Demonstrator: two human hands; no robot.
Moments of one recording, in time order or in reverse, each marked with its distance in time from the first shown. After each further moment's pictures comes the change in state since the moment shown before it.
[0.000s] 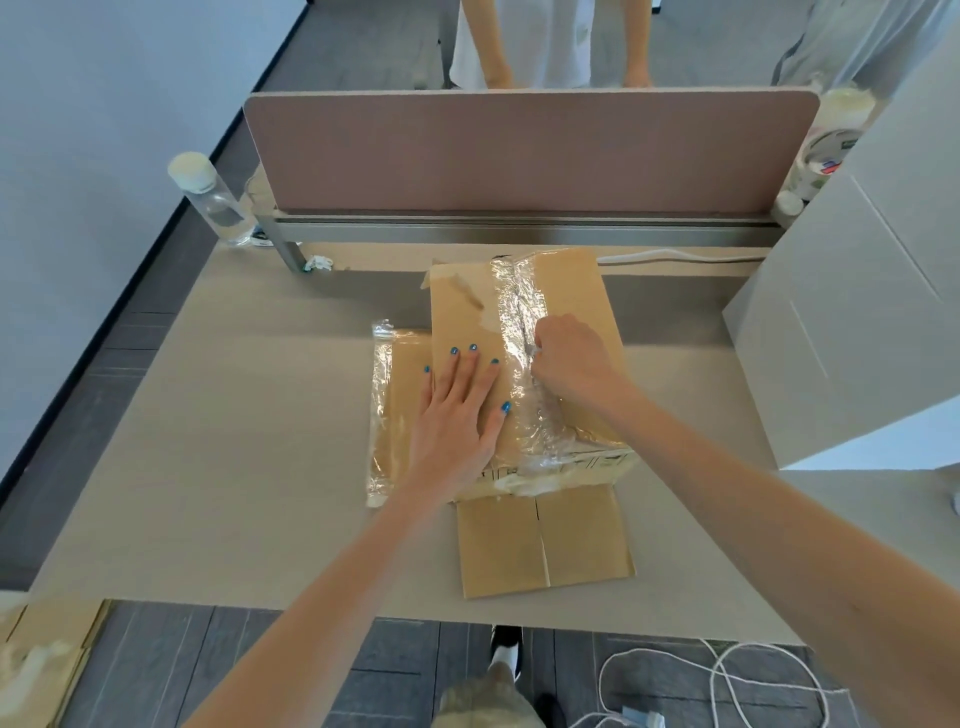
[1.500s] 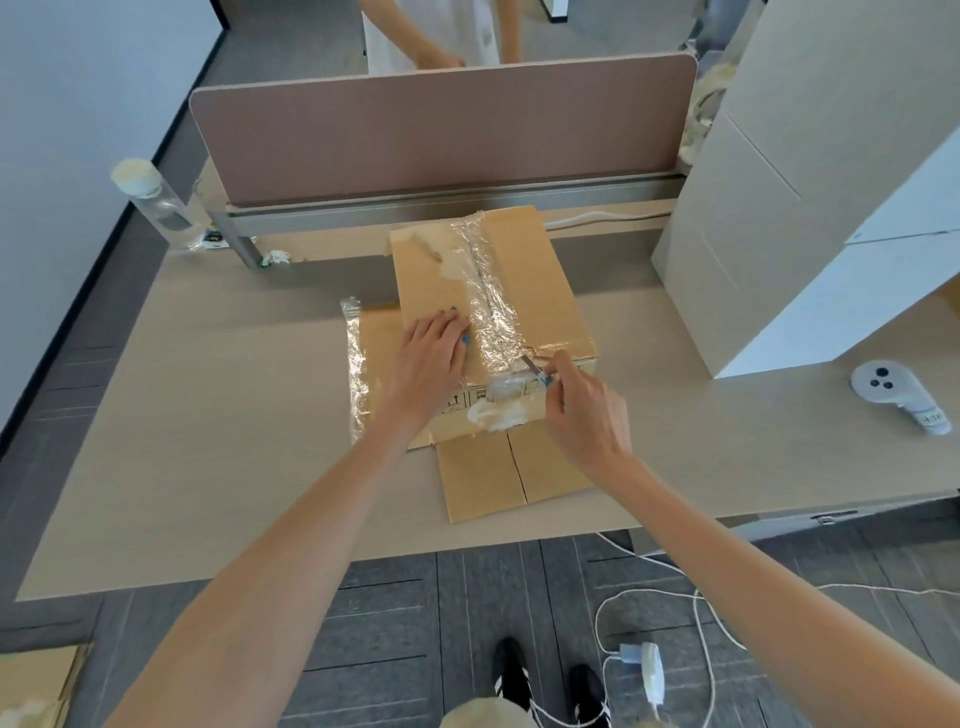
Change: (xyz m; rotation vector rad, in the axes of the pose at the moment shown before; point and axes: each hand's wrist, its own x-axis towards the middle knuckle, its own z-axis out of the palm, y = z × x) left_hand -0.005 -0.003 -0.010 -0.086 0.087 0.201; right_hand -0.157 0.032 0.084 0.178 0.422 0.096
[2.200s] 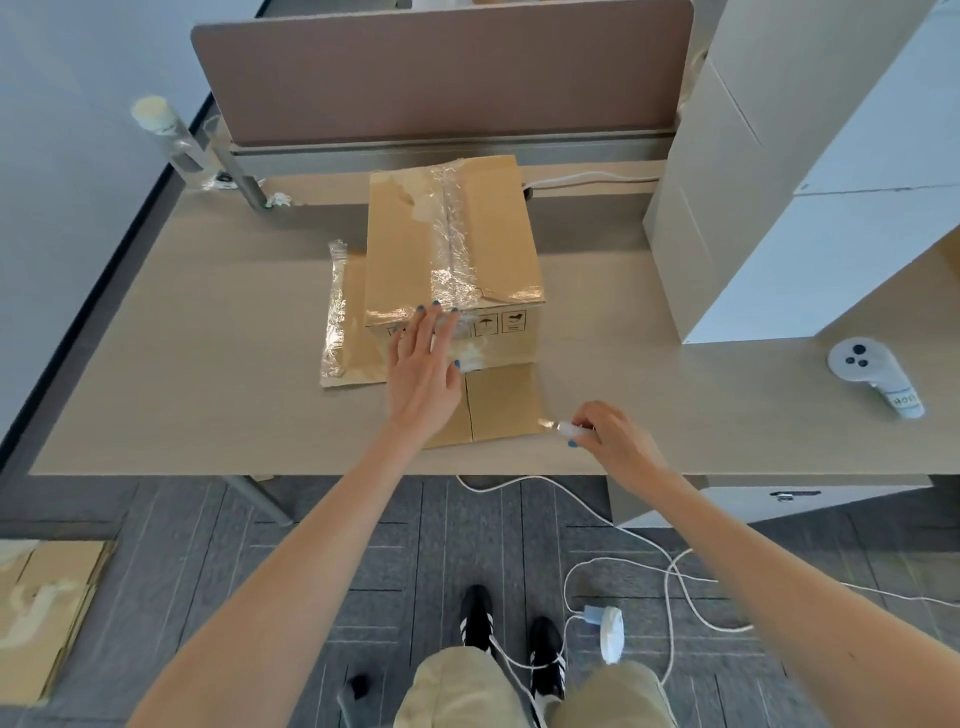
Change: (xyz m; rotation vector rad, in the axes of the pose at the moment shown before) left_hand -0.089 0.101 0.034 0.077 0.073 -0.191; right_hand -0.071 0.175 0.002 0.077 -0.462 -0.068
